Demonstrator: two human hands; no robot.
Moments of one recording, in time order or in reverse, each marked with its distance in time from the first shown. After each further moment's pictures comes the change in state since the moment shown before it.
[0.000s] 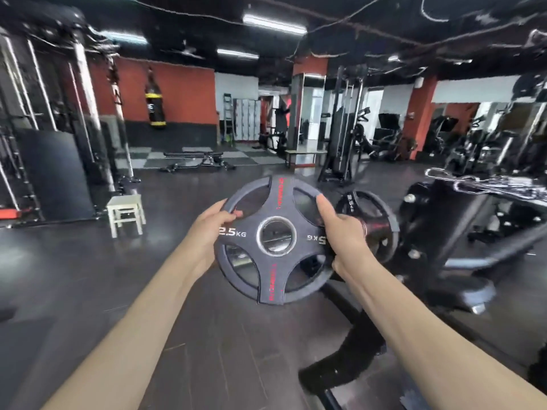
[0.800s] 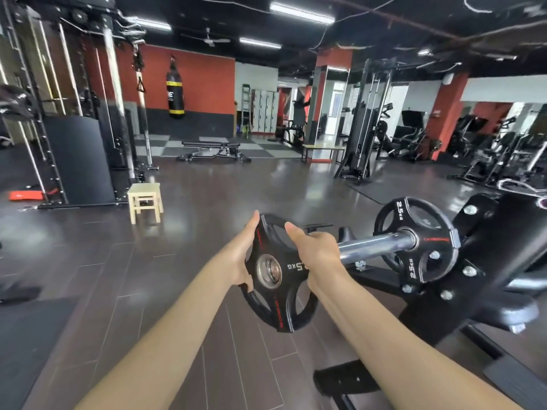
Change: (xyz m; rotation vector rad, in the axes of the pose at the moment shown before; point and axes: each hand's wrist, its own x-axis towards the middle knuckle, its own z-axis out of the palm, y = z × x) left_hand 0.047 -0.027 -0.054 0.020 -0.038 -0.540; right_hand -0.015 0.033 0.135 -0.309 -0.033 0.129
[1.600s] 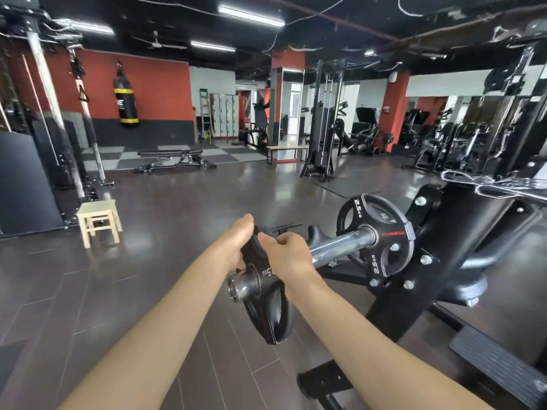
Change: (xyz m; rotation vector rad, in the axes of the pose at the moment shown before) left_hand 0.056 0.040 0.074 0.222 0.092 0.078; right_hand 0.013 -0.007 -0.024 -0.096 0.002 -0.107
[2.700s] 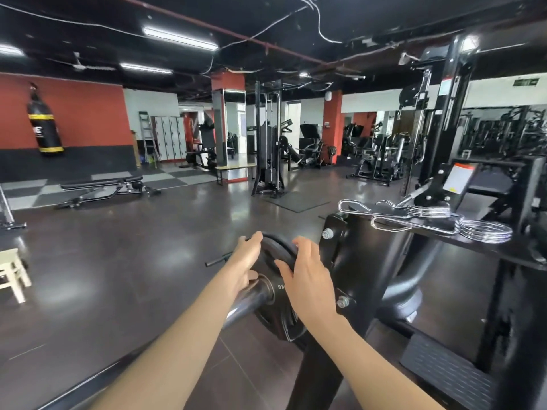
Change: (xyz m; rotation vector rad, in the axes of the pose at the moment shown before) left_hand 0.075 0.065 0.263 -0.008 -0.160 0.135; right_hand 0.155 0.103 -0.216 -0.655 0.431 -0.456
